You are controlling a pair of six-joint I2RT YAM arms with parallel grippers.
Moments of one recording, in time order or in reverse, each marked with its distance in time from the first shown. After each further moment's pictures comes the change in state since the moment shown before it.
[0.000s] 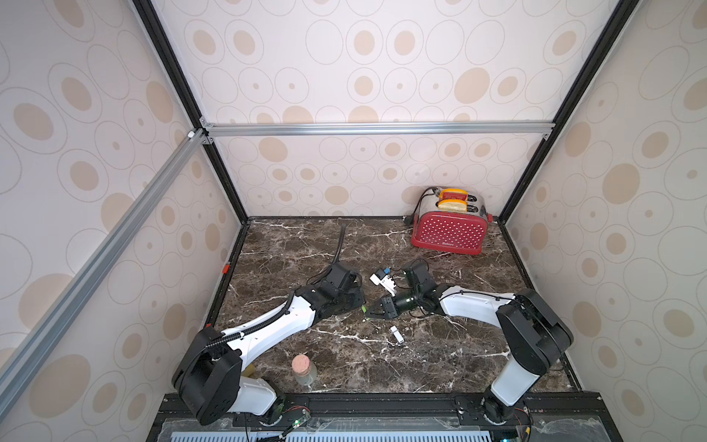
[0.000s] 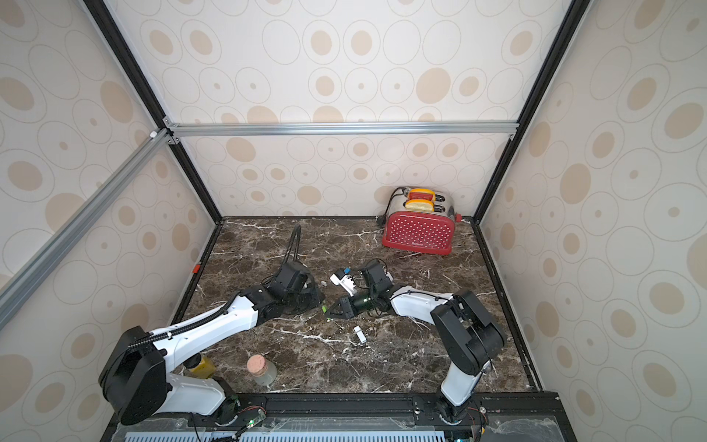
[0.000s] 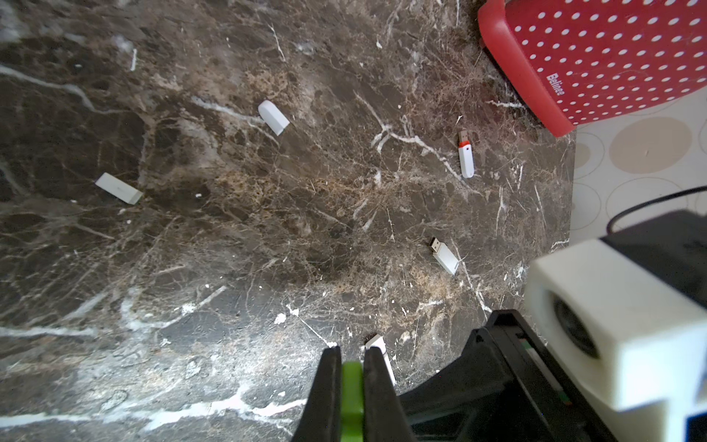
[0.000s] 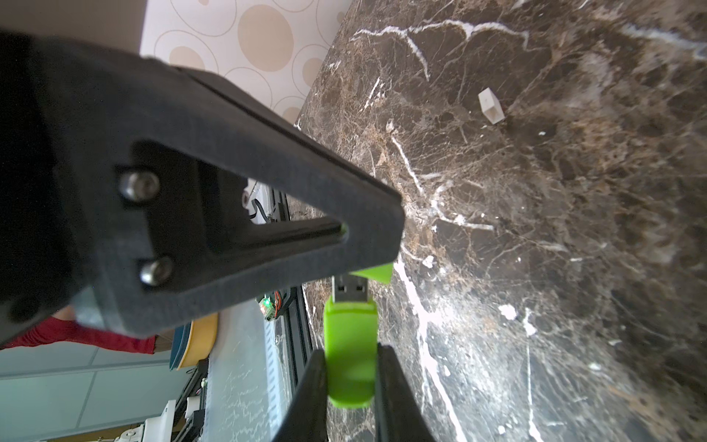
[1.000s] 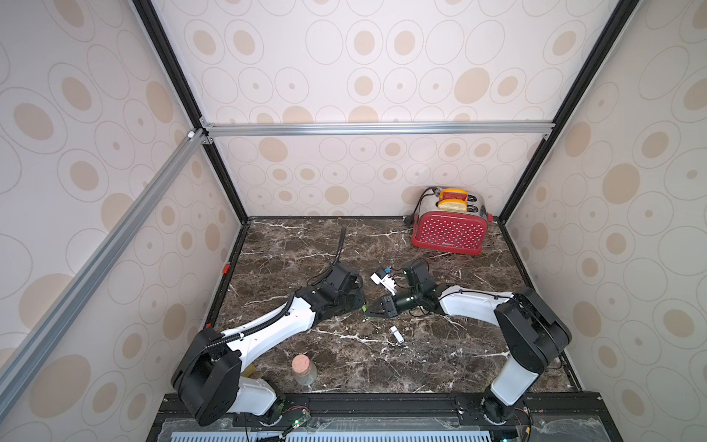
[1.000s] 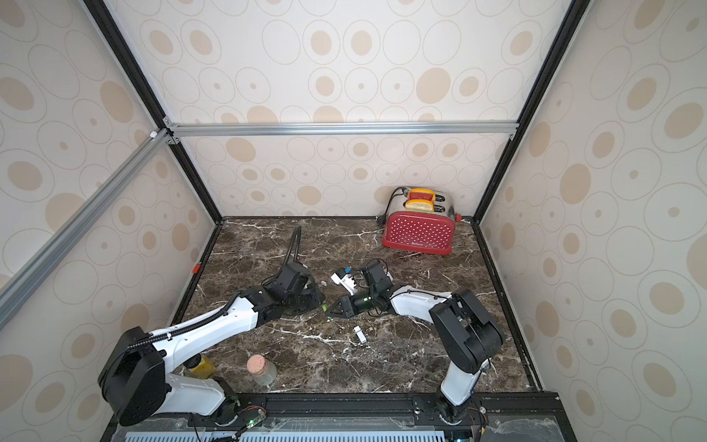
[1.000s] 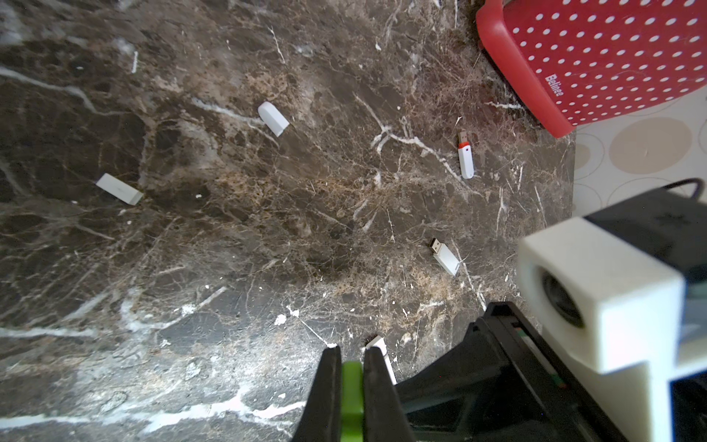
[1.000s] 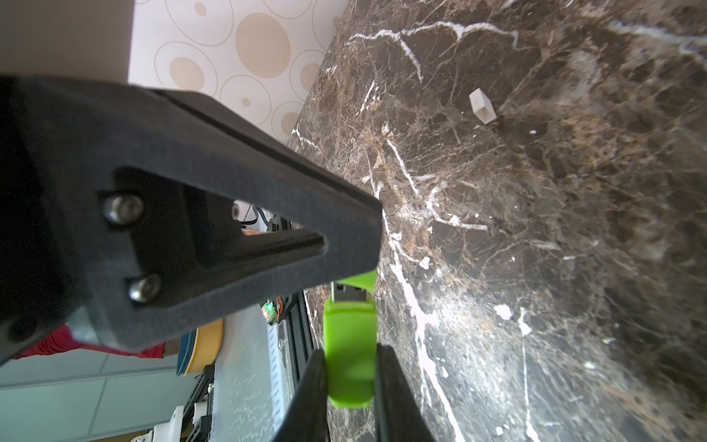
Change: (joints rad) left arm -0.012 -0.008 -0.011 0.011 -0.016 -0.012; right arm -0.013 0.015 0.000 0.021 -0.004 0.037
